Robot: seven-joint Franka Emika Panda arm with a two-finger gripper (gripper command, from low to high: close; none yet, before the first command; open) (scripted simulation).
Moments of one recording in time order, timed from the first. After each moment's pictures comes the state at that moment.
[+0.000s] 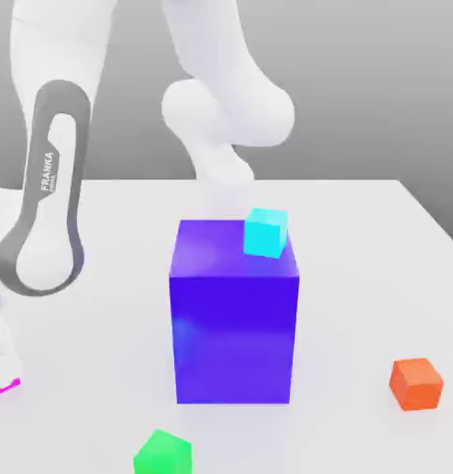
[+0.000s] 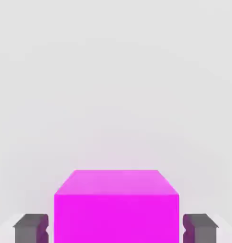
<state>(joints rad) -0.47 0.46 -0.27 -2.40 0.38 2.82 0.57</state>
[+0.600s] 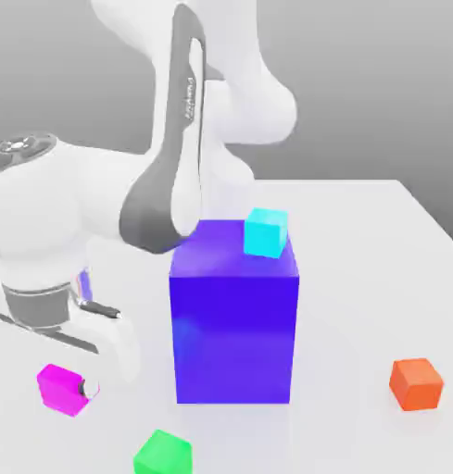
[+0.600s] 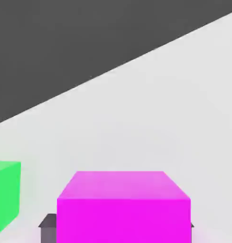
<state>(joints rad) -0.07 0.20 -0.15 -2.40 0.07 2.59 0.78</state>
